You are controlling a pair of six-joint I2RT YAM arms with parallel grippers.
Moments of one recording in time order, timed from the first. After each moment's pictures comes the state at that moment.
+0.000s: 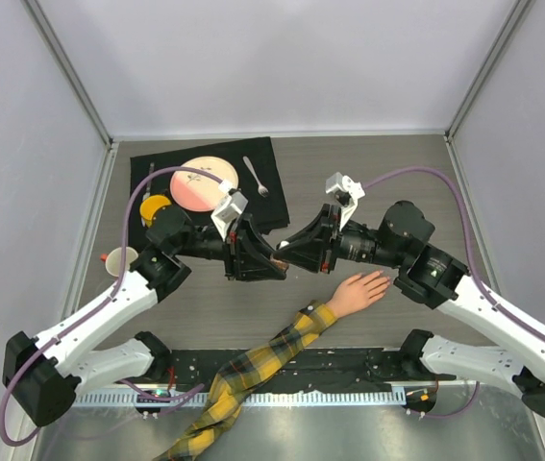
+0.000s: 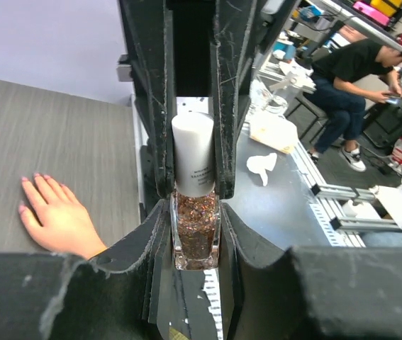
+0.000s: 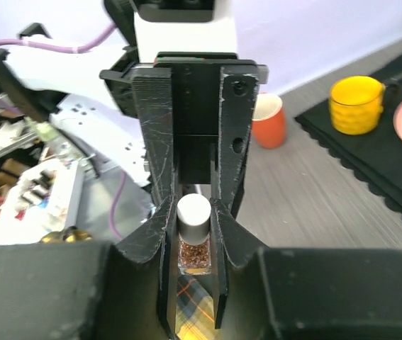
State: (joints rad) left arm -0.70 1.01 0.80 0.42 1.05 -0.56; right arm 0.89 0.91 1.01 -0.07 -0.44 0.38
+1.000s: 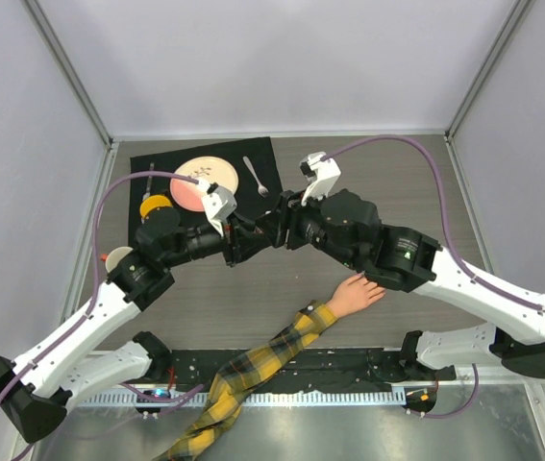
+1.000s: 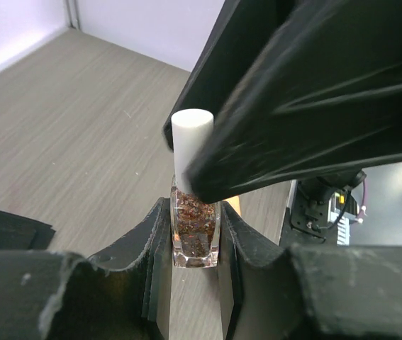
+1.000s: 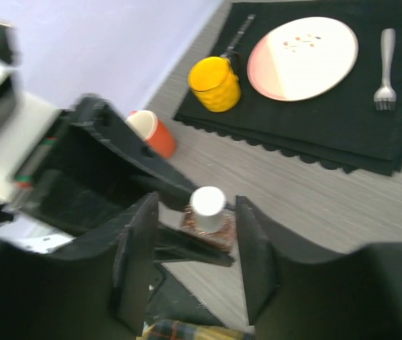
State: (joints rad) left arm -0.70 0.90 0.87 0.00 0.53 -0.15; right arm 1.13 1.19 1.40 -0.44 0.35 0.53
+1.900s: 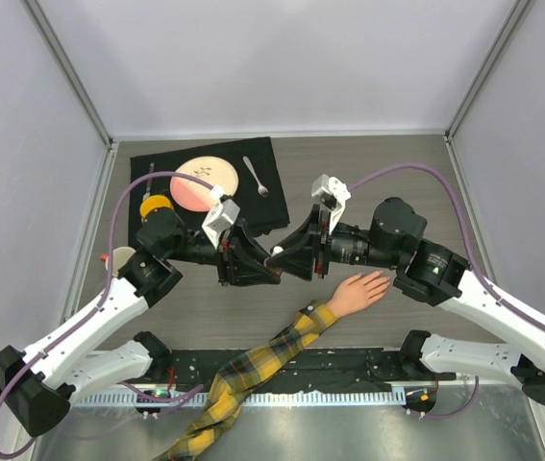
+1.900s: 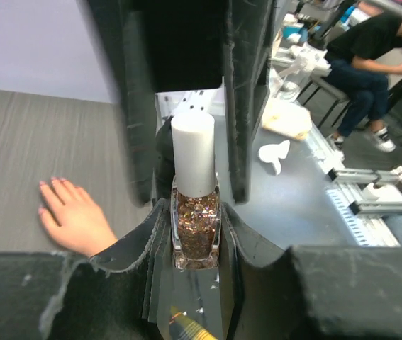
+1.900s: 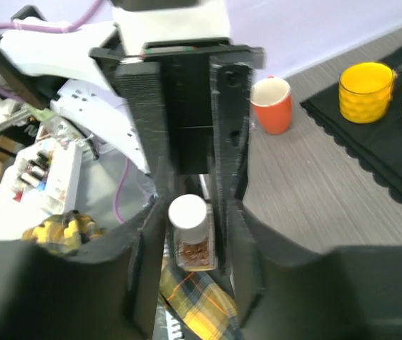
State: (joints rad) left arm -0.70 0.94 0.82 0.31 1.08 -0.45; right arm 0.98 0.97 1.14 -0.19 -0.42 0.32
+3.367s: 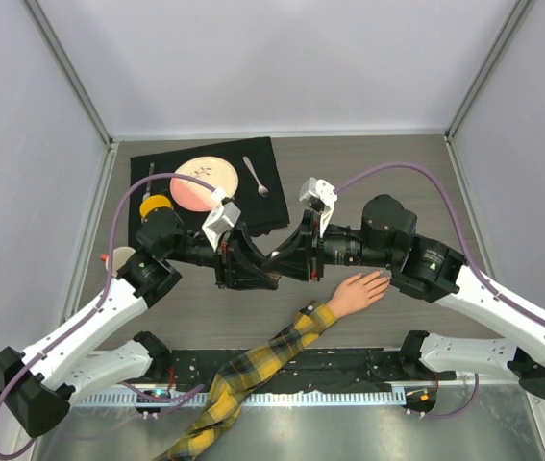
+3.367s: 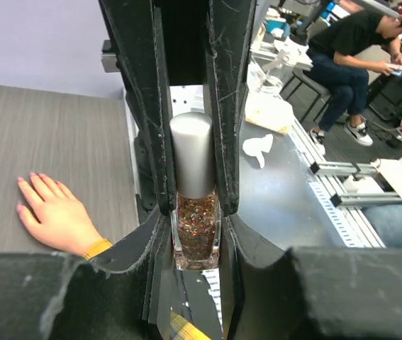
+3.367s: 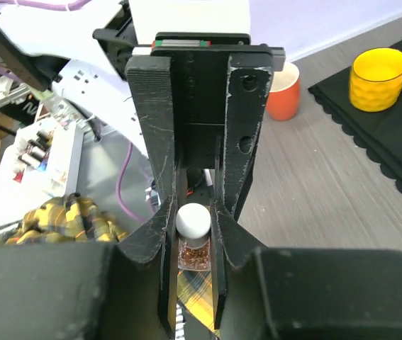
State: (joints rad) left arm -0.70 0.94 0.82 0.29 1.11 -0.45; right arm 1.02 1.03 1.21 -0.29 -0.39 0.29
